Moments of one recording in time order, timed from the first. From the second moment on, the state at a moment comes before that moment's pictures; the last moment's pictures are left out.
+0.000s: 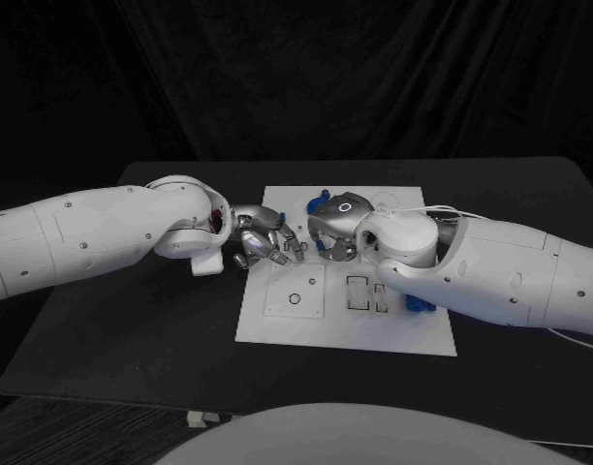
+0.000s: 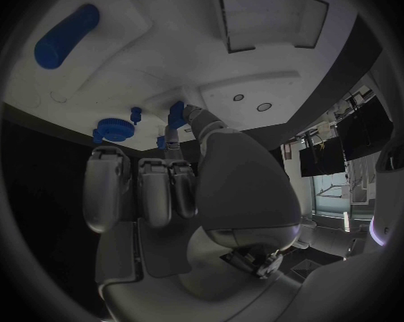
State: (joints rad) left arm 1.31 -0.80 -0.21 1.45 -0.81 0.28 -0.13; left_hand 1.25 0.00 0.55 0.02 0.46 0.44 0.14 0.41 0.23 1.42 0.03 1.46 1.31 1.47 -0.02 1.57 1.31 0.07 1.36 0.08 1.24 1.31; right arm 1.23 -0.45 -0.20 1.37 -1.90 -0.14 -0.26; right_hand 1.34 -0.12 0.25 0.07 0.37 0.98 0.10 0.21 0.35 1.47 0.01 1.55 1.31 1.47 -0.06 1.54 1.31 0.05 1.47 0.05 1.39 1.31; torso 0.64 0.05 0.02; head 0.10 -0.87
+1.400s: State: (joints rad) left arm 1.31 -0.80 -0.21 1.45 -0.81 0.28 -0.14; left_hand 1.25 0.00 0.54 0.04 0.43 0.49 0.15 0.41 0.20 1.43 0.05 1.46 1.31 1.47 -0.02 1.57 1.31 0.07 1.36 0.10 1.24 1.31; right arm 1.27 -0.56 -0.21 1.47 -1.90 -0.25 -0.23; right_hand 1.35 -0.21 0.12 0.29 0.07 0.69 0.04 0.08 0.21 1.46 -0.04 1.55 1.31 1.47 -0.09 1.54 1.31 0.05 1.47 0.03 1.38 1.31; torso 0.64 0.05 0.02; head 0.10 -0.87
